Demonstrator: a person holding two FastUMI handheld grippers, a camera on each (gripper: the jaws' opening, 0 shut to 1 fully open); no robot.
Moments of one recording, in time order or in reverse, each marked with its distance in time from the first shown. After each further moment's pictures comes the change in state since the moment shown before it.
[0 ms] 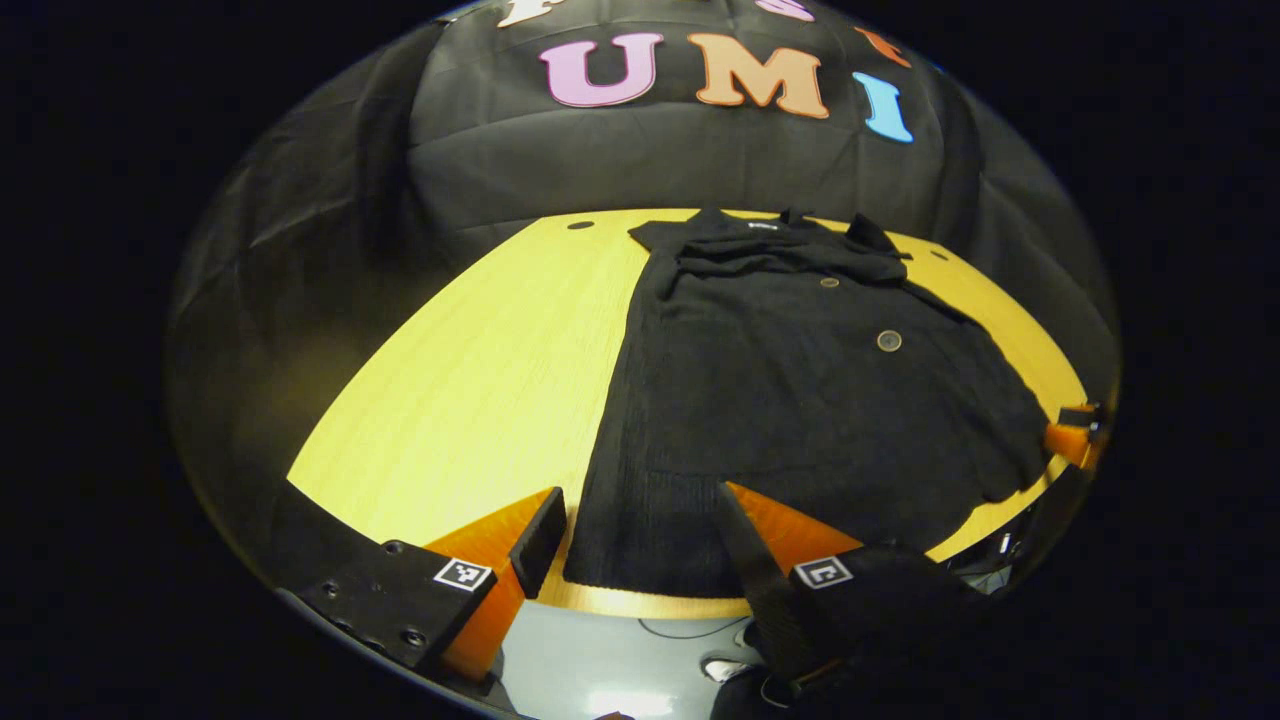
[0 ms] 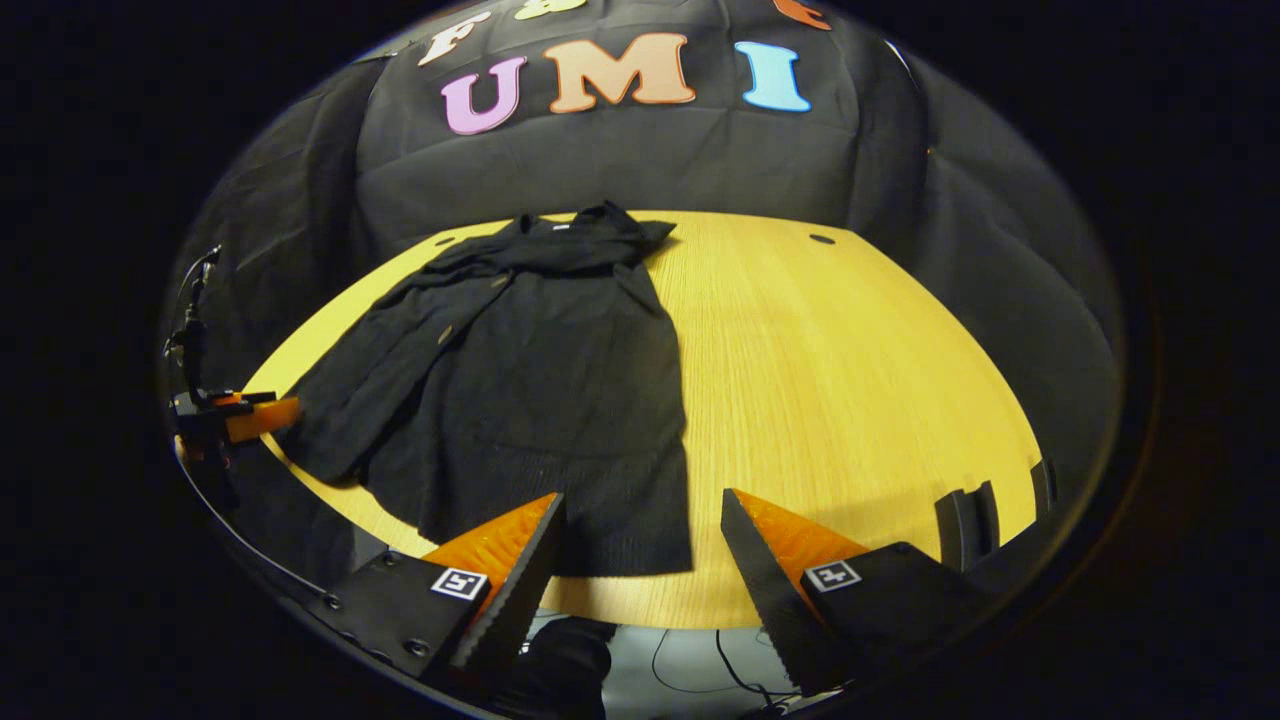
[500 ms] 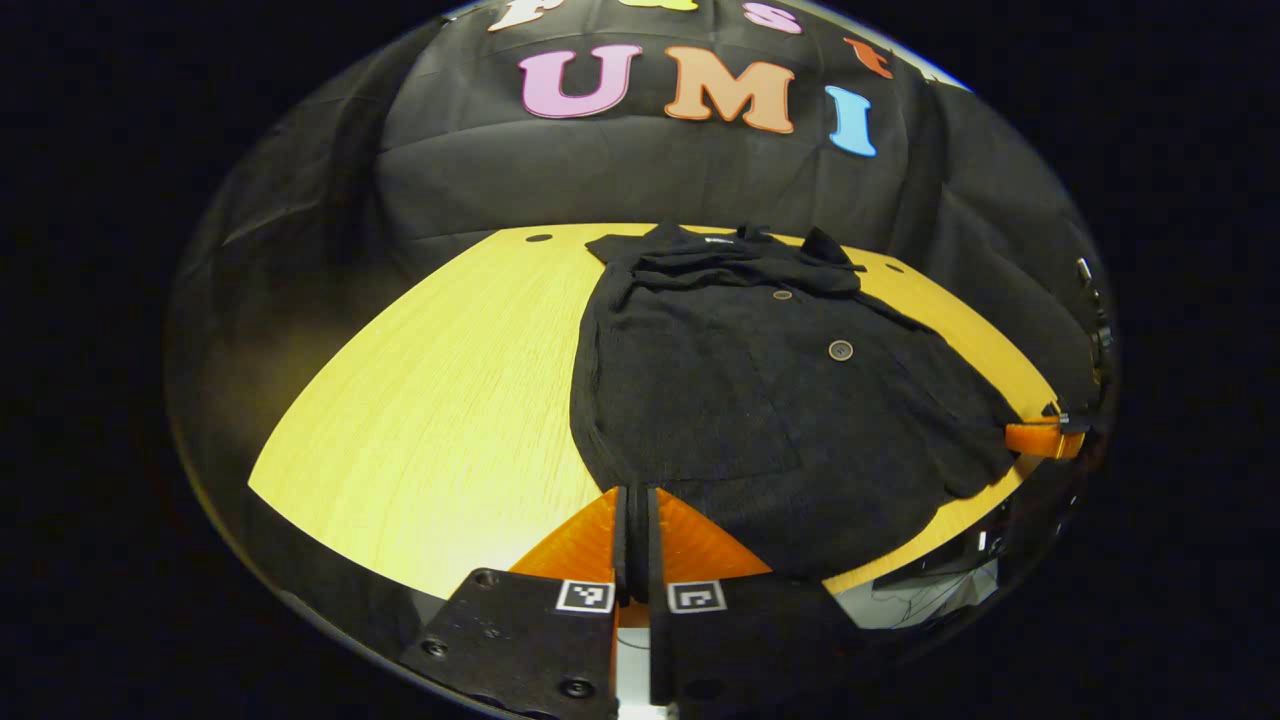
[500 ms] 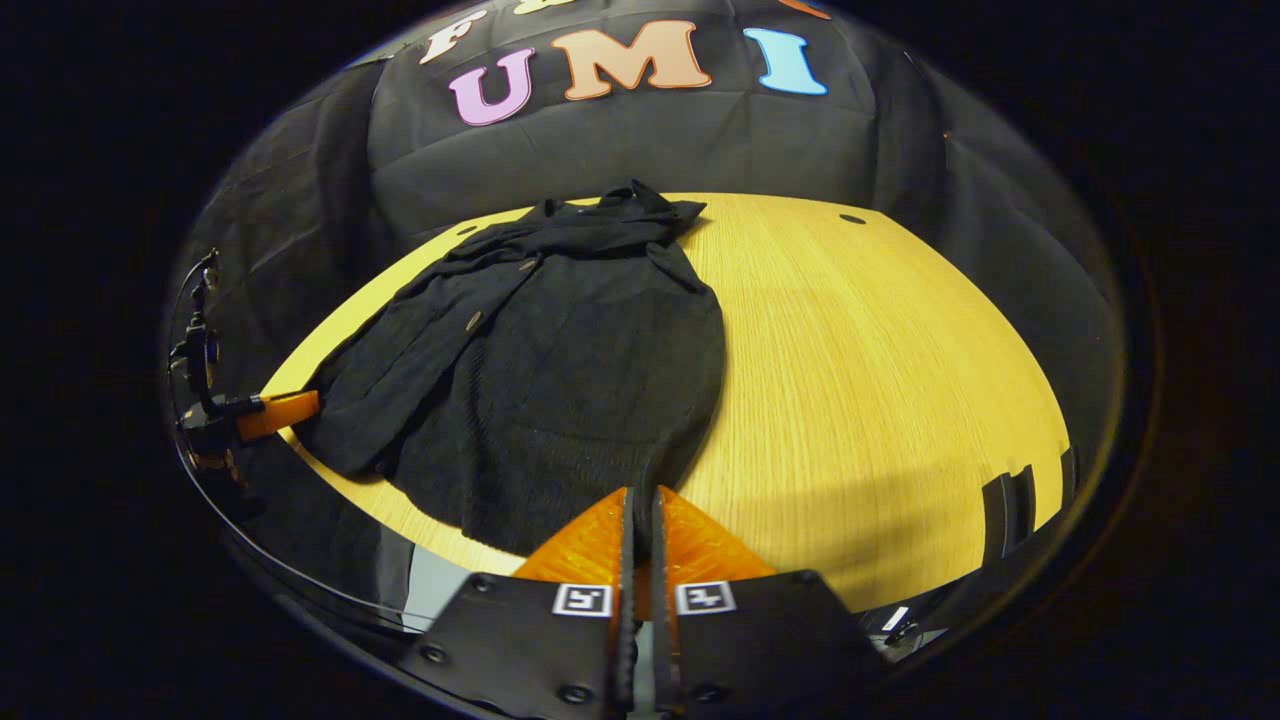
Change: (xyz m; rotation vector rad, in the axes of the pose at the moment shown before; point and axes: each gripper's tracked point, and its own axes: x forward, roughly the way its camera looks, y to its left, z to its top) left arm 0.000 -0.023 0.002 -0.012 -0.047 -0.129; right arm 0.007 0.029 0.002 0.010 0.030 0.102
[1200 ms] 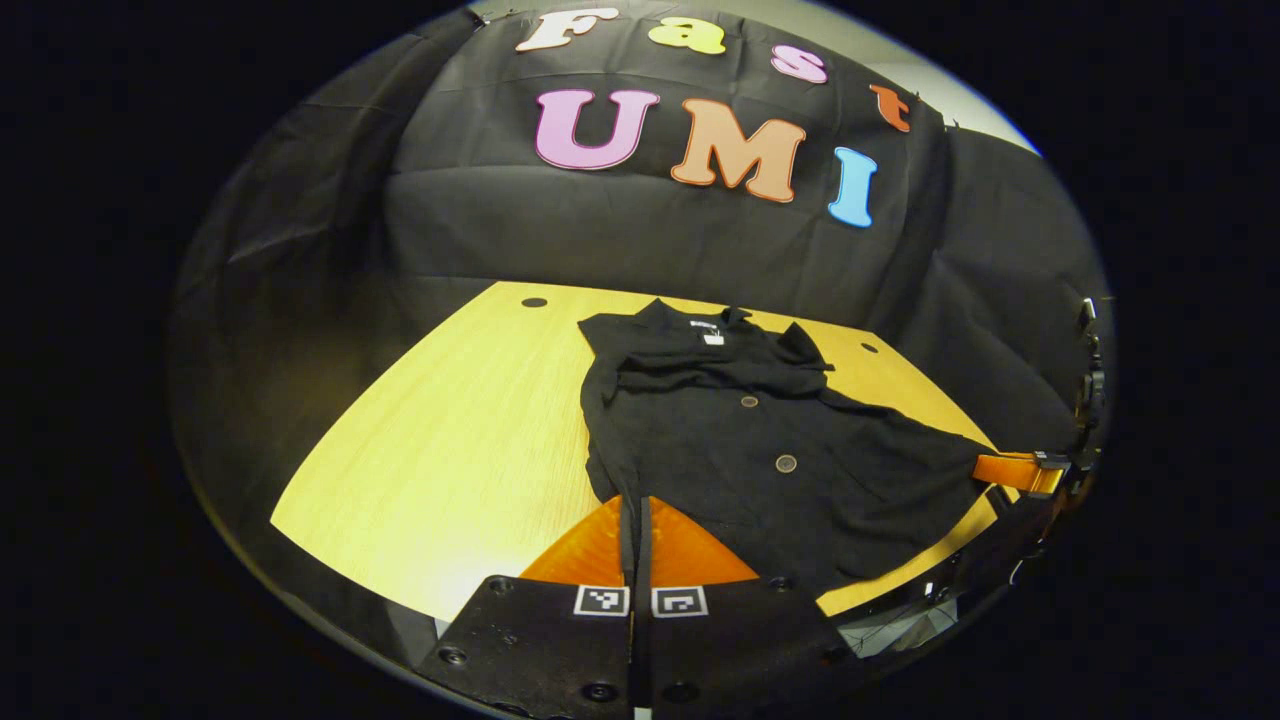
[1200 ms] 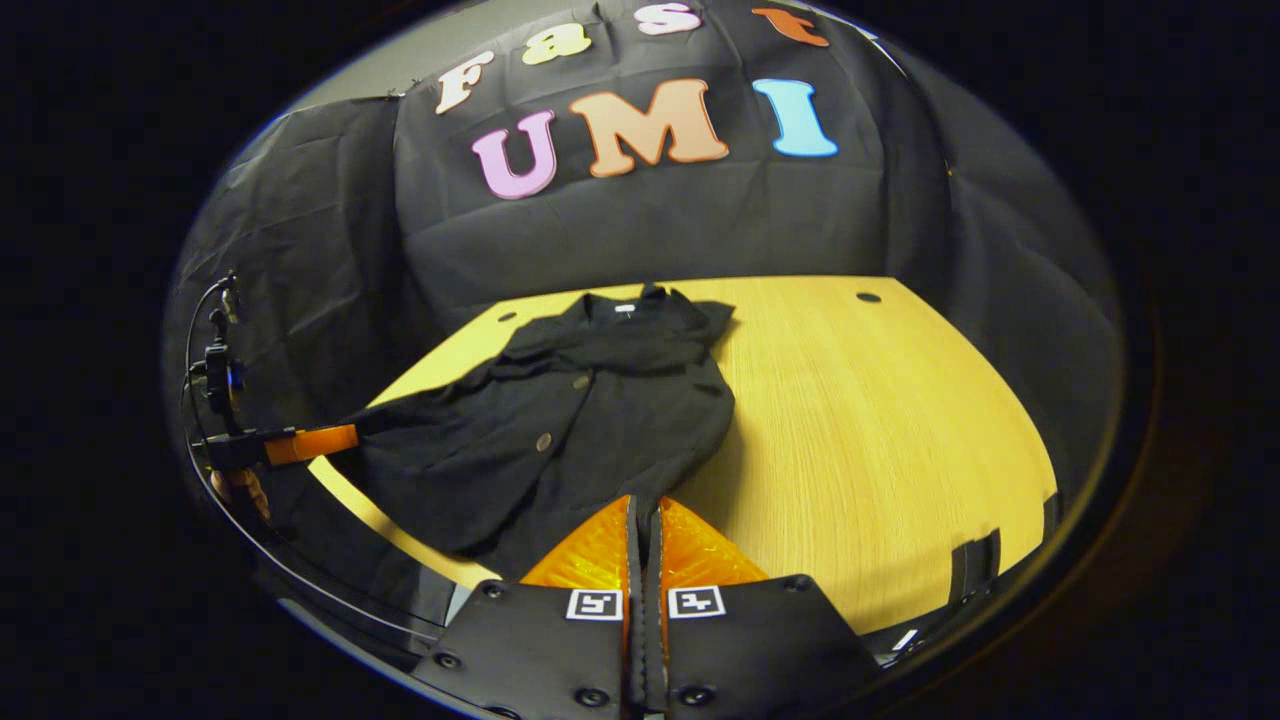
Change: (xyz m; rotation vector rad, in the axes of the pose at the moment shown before) left arm -0.041 -0.008 0.102 -0.068 -0.140 -0.061; right arm -0.067 0.036 0.103 0.013 -0.243 0.091
